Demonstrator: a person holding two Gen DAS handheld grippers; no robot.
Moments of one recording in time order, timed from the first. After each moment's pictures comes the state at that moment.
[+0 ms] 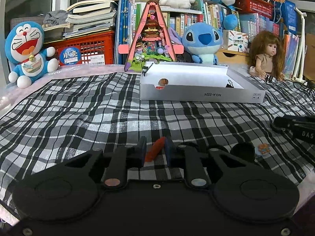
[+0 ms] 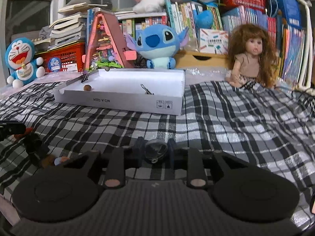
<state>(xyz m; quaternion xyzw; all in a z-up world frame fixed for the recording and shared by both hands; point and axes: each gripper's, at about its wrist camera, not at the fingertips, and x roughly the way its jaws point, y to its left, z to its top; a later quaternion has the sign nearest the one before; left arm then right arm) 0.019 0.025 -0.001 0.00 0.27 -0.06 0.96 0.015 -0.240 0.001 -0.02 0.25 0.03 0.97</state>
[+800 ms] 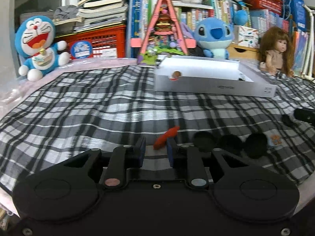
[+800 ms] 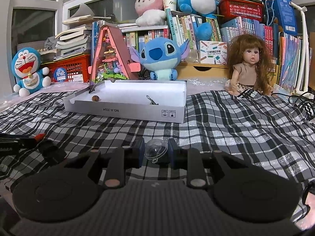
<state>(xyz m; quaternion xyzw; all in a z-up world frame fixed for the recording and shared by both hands) 0.013 0.038 -0.008 0.00 0.28 -0.03 0.96 -0.008 -0.238 0.013 0.00 0.22 0.04 0.97</state>
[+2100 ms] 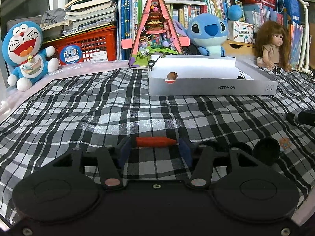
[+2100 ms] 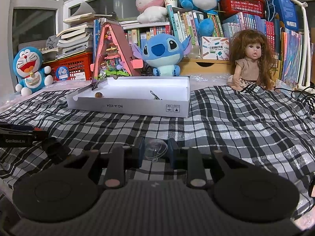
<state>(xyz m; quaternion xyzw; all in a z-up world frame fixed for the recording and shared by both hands) 0.044 0.031 -0.014 0.03 0.28 -0.05 0.96 -0.009 -0.235 0.007 0.00 0.23 0.04 0.97</state>
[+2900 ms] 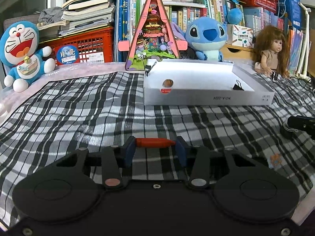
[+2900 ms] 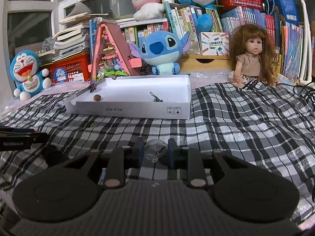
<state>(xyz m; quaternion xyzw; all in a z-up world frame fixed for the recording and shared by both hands) 0.056 0.030 0.010 0.01 0.29 -0.06 0.95 0.010 -0.236 0.016 0.03 0.25 0.04 0.97</state>
